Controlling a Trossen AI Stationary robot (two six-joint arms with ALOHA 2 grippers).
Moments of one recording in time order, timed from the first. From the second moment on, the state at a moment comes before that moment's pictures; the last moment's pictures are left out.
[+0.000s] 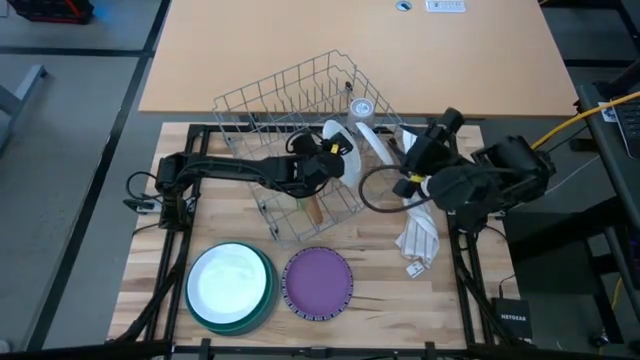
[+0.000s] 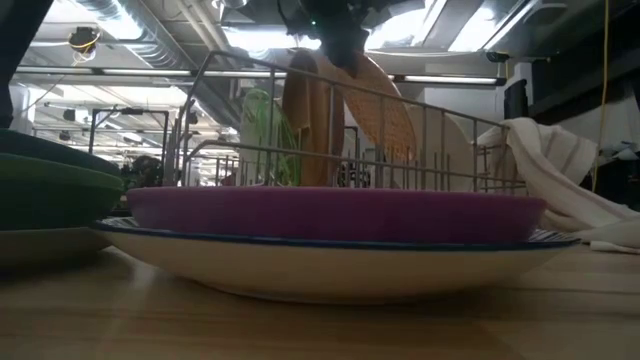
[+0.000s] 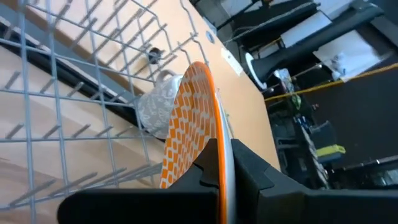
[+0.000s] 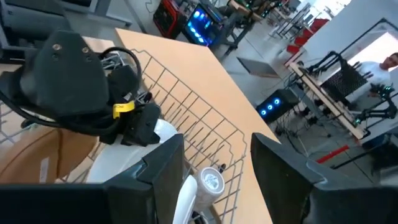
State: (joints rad) left arm 0.05 1.90 1.67 -0.29 -1.06 -1.49; right arm 0.41 1.60 2.34 -1.57 1.10 0.20
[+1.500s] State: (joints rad) left arm 0.06 1.90 1.67 -0.34 -1.14 -1.58; right arm 0.38 1.61 2.34 -1.57 1.02 0.22
